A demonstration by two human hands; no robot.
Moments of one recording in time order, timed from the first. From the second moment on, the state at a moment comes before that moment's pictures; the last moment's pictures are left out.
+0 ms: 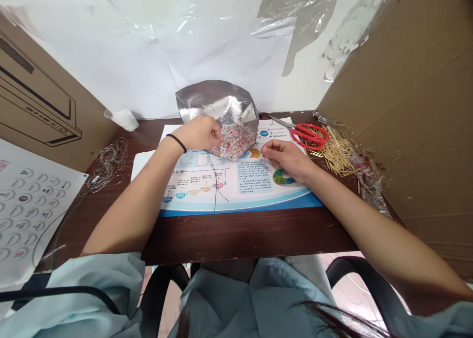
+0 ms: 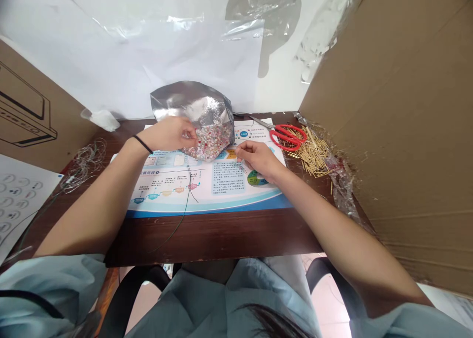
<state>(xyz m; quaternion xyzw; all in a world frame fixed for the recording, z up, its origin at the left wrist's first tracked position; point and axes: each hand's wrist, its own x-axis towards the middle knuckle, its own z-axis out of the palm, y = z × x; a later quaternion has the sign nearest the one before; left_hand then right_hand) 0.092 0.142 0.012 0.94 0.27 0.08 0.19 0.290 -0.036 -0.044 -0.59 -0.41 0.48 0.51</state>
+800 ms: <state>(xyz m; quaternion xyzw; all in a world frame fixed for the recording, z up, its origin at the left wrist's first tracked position) 0.084 0.056 -0.039 0.52 0.26 0.15 0.80 0.272 -0.050 -0.020 -0.60 -0.54 0.31 0.50</state>
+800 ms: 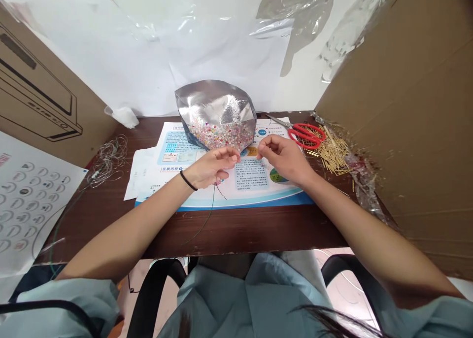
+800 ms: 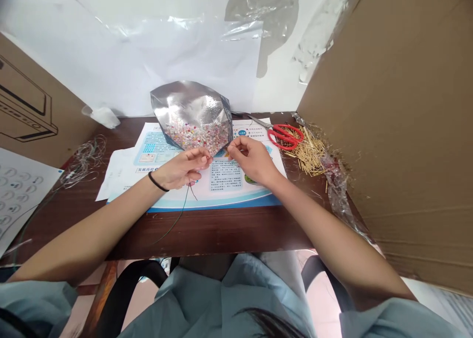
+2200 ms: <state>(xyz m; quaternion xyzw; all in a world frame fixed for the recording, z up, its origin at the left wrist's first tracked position) 0.061 0.082 -0.034 0.88 0.36 0.31 0.04 0.272 -0.051 -0.039 -0.68 -0.62 0.06 0.39</state>
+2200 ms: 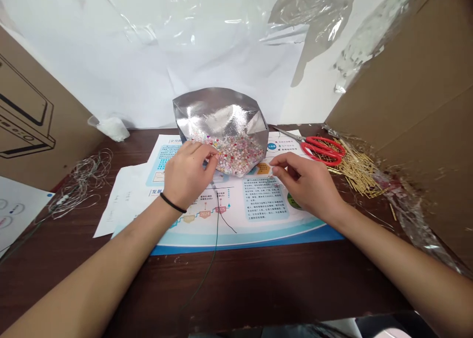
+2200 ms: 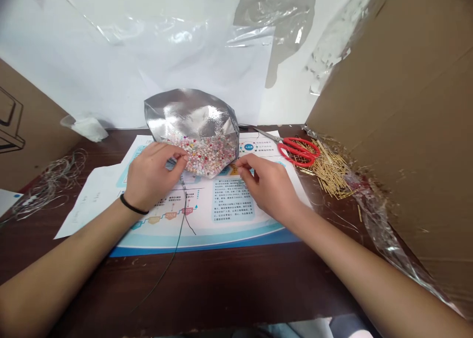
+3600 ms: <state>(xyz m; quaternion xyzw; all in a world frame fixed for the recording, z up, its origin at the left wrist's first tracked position) 0.115 0.138 -0.003 0.90 0.41 0.11 0.12 0.285 -0.038 -0.058 -0.69 -0.62 0.09 0.37</state>
